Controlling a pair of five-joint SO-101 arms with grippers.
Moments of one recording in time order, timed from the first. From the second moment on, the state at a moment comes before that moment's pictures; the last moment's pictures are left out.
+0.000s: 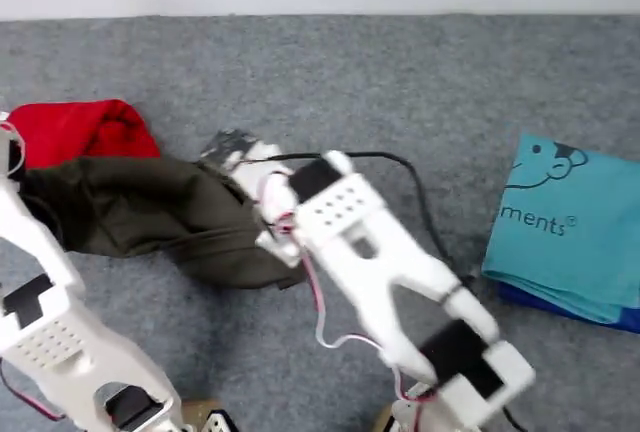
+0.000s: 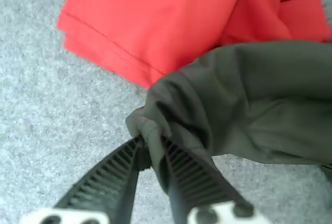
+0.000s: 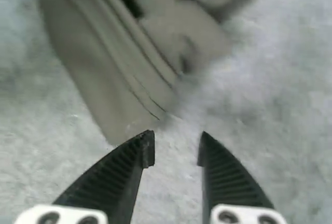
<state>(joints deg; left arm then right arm) -41.0 24.5 -37.9 99.4 -22.9 -43.1 4.7 3.0 80.1 16.4</state>
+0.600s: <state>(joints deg) -42.5 24.5 -37.9 99.4 -22.9 -35.2 30.9 -19.3 96.2 24.6</state>
